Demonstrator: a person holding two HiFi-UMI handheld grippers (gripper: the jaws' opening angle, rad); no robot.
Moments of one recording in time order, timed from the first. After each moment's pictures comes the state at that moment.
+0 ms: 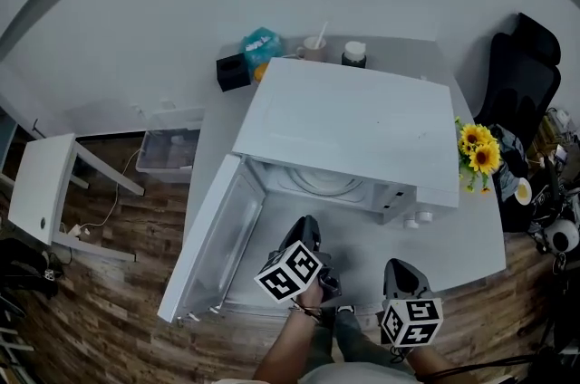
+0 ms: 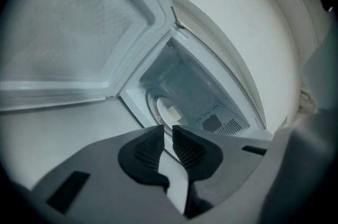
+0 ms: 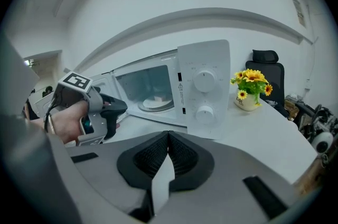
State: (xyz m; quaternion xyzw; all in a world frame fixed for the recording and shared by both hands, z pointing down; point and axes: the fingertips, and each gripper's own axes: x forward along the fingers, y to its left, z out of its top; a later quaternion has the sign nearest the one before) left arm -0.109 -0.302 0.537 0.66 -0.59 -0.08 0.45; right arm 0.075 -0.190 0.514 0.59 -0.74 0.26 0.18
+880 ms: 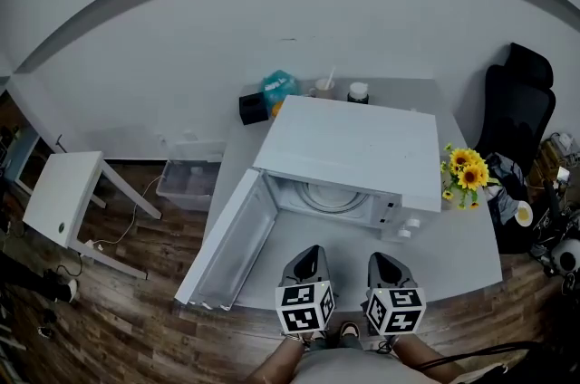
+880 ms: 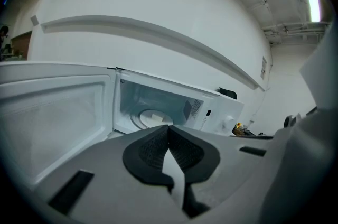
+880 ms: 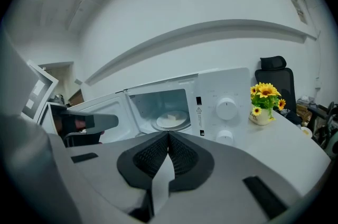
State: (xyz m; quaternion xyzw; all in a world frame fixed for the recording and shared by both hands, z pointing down) left arm -0.086 -0.225 0.454 0.77 -0.58 0.09 0.23; right arm 0.040 -0.206 0.465 0.57 -0.78 0.22 0.11
